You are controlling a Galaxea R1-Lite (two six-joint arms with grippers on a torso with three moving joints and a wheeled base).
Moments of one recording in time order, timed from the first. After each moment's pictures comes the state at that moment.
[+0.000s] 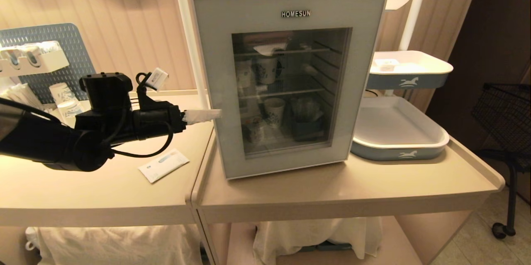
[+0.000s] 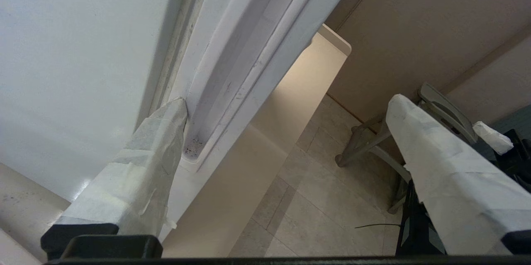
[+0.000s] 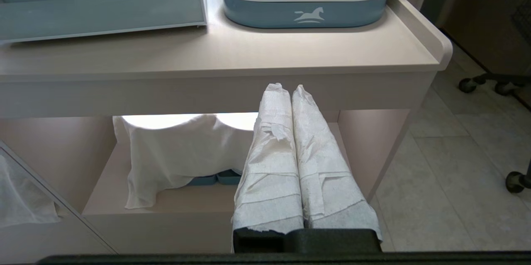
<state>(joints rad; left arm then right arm) -0.11 1.93 -1.07 -0.74 -1.02 -0.33 0.00 0.00 -0.03 0.09 0.00 -0.04</state>
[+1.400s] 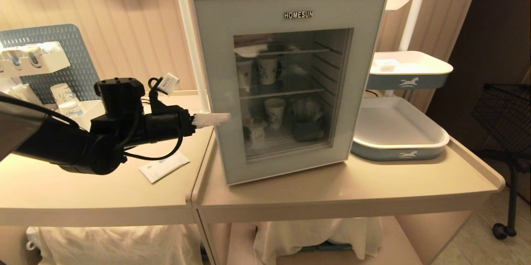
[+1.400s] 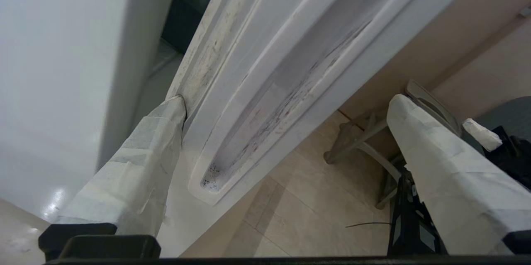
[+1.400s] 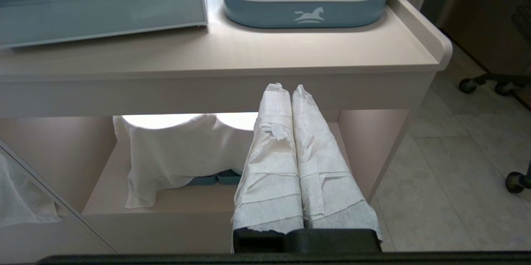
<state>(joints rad) -0.16 1.98 -1.06 -0.80 -1.03 -0.37 0.00 0.00 -0.03 0.09 0.00 -0.04</state>
